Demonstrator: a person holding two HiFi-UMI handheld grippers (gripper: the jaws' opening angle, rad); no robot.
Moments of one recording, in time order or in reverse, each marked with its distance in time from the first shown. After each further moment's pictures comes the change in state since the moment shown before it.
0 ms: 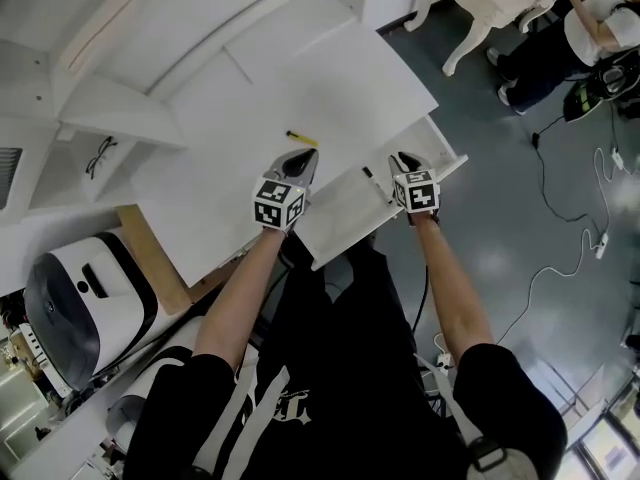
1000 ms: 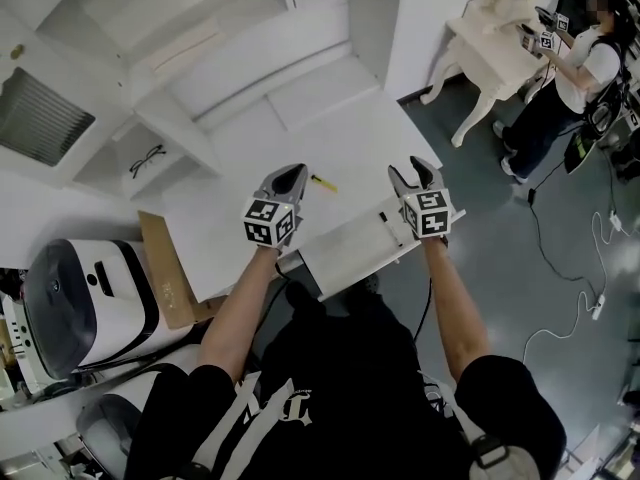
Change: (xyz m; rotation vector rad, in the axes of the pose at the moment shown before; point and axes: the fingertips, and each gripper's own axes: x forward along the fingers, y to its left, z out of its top) left arm -0.102 0.028 0.119 0.041 -0.248 0.166; right arm -0.111 0.046 0.190 -0.181 -0.399 0.049
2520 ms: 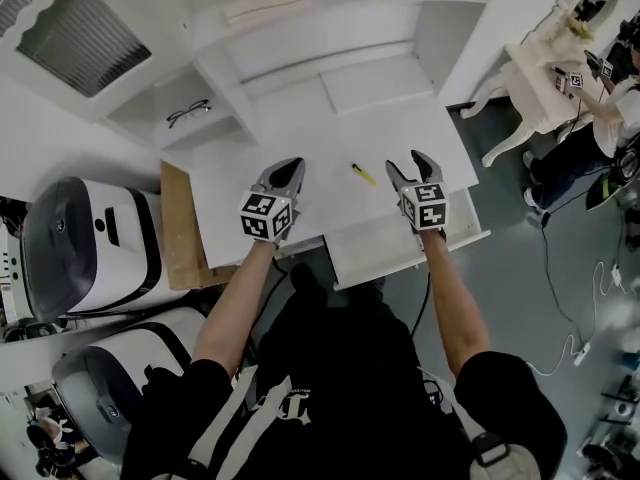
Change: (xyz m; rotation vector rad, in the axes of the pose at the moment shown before) left arm -0.099 0.086 -0.025 -0.070 -0.026 0.190; right arm 0.074 0.110 0.017 -0.081 0.039 0.175
